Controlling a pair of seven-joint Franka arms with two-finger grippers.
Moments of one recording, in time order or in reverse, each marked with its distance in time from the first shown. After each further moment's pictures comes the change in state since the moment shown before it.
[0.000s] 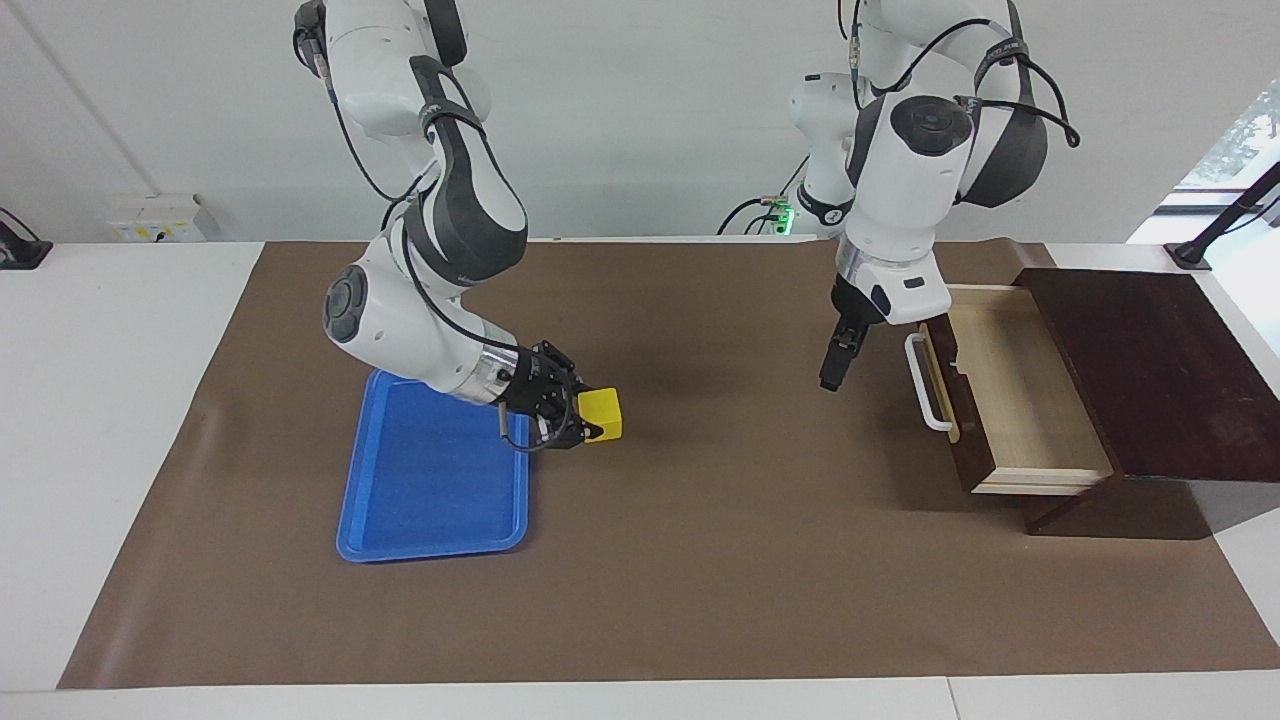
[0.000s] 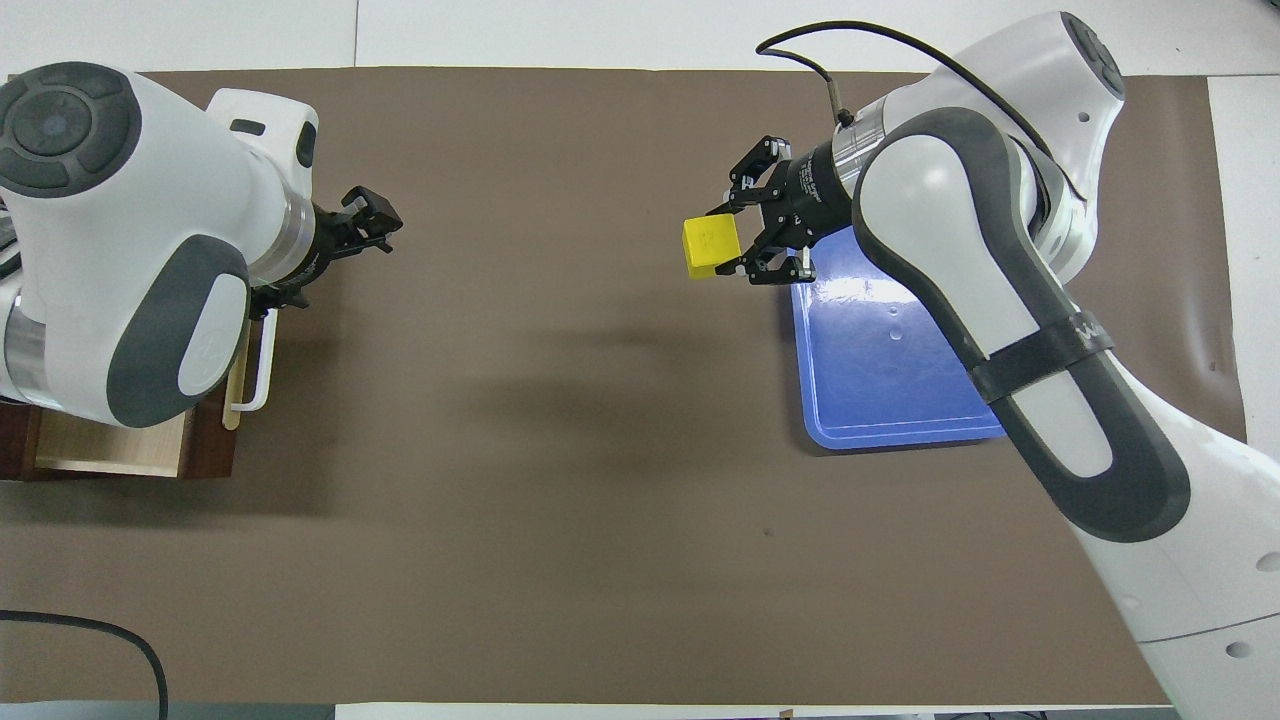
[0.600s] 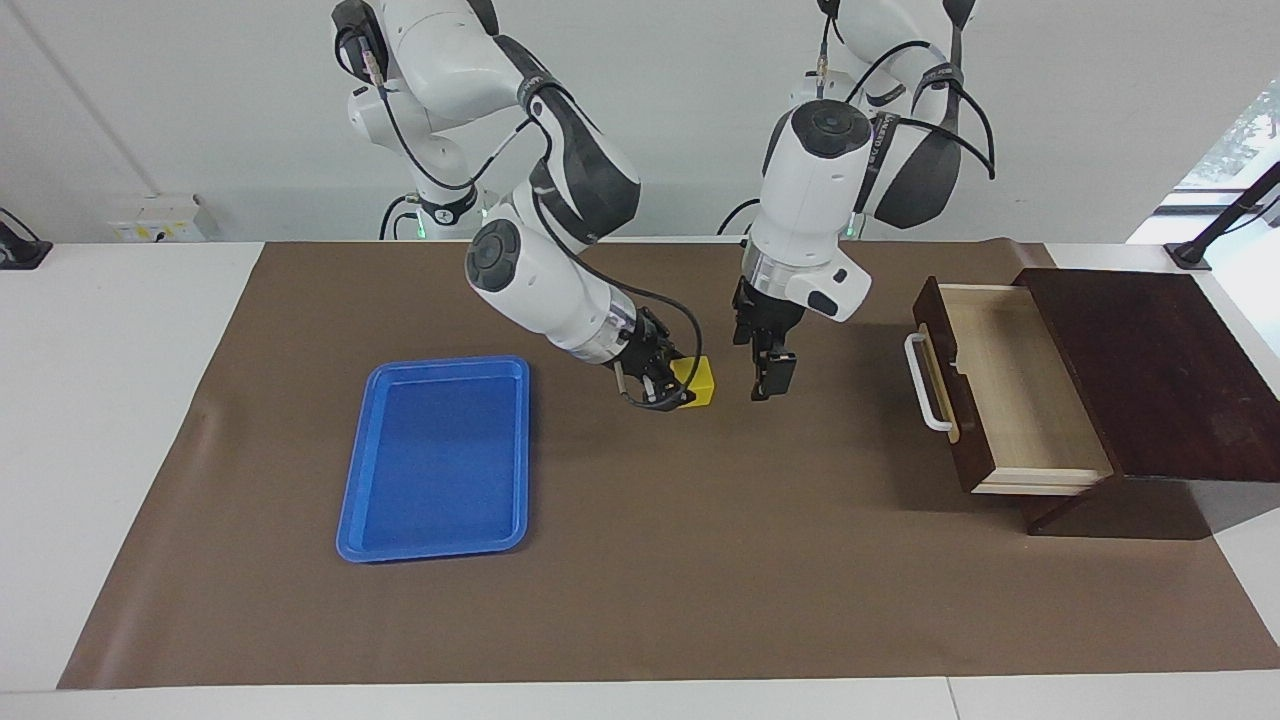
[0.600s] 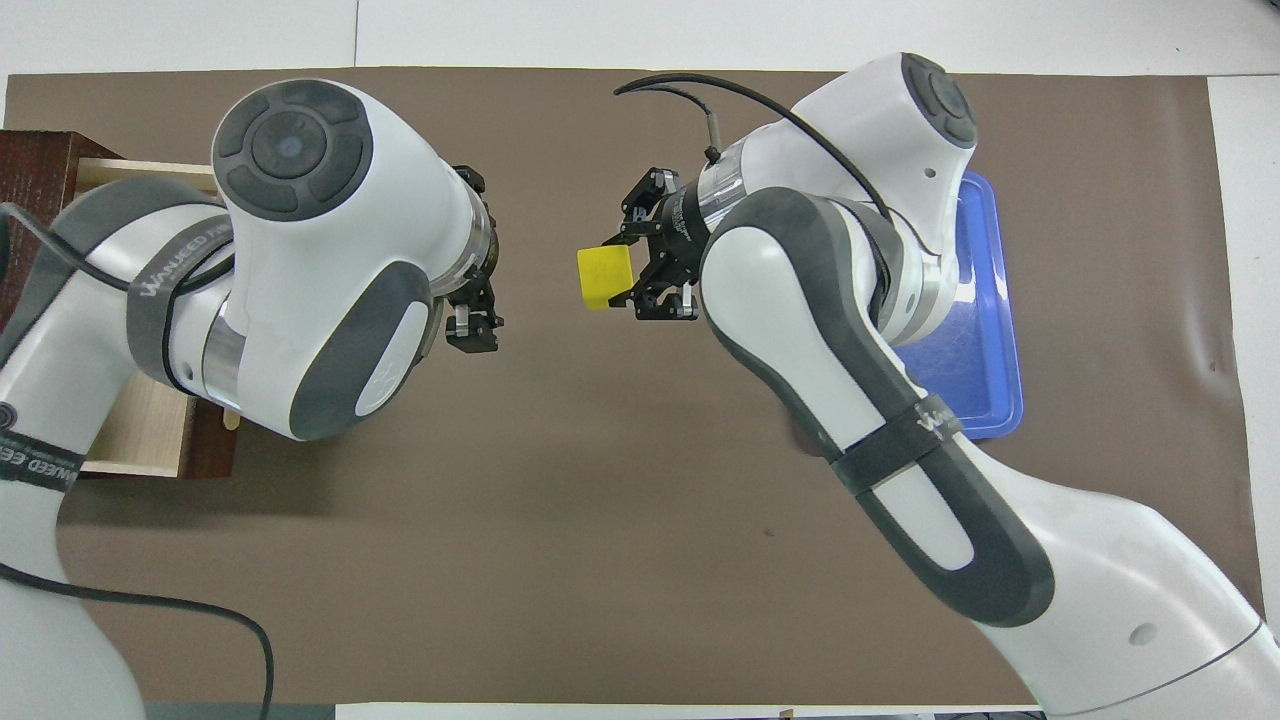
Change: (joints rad) left arm -0.146 0.157 0.000 0.194 -0.055 0.001 -0.614; right arm 0.207 -0.001 0.000 0.000 -0.028 0.138 0.214
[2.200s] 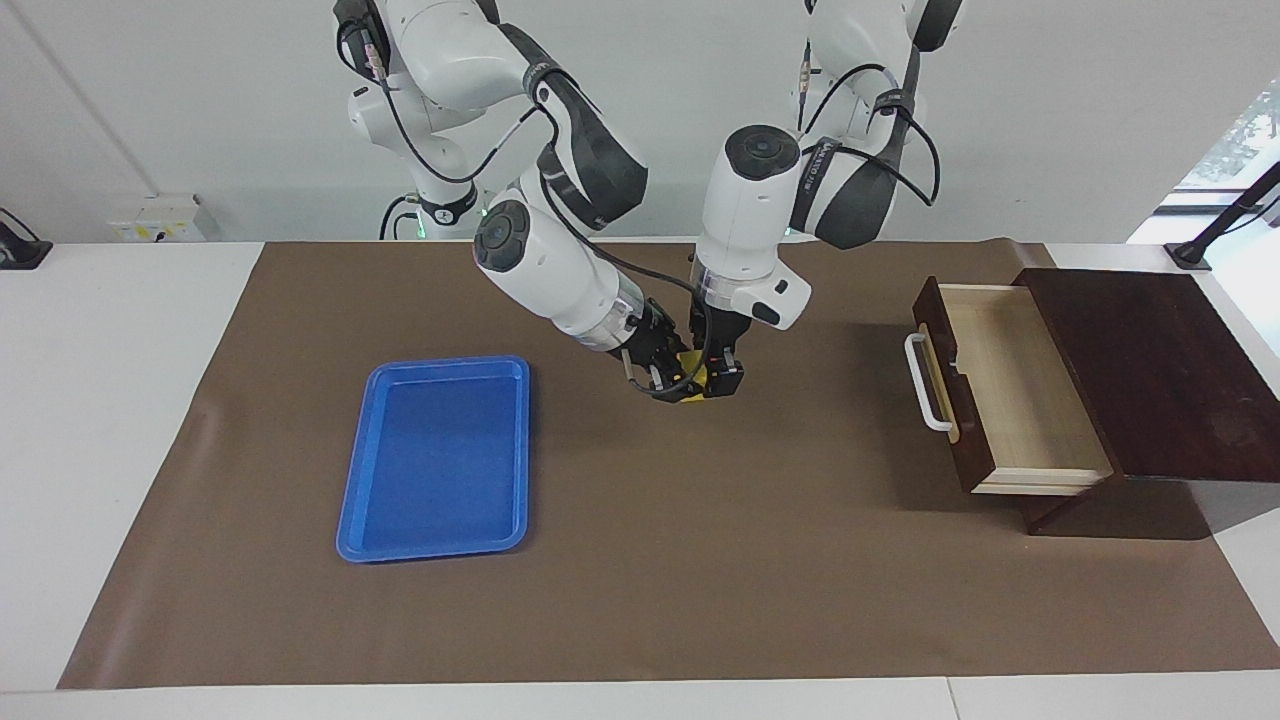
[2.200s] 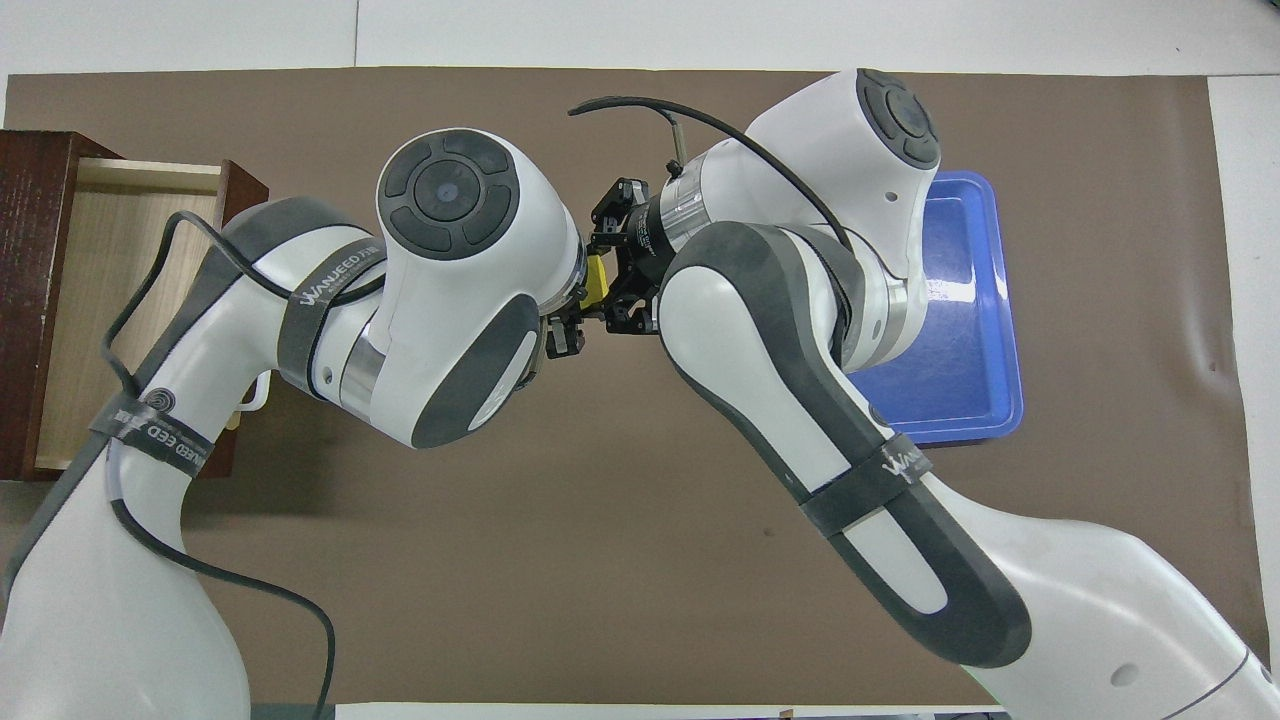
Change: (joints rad) left arm -0.069 0.016 0.008 -0.060 0.016 0.078 -0.104; right arm 0.001 -0.020 -0.007 0.000 -0.007 -0.006 -0.003
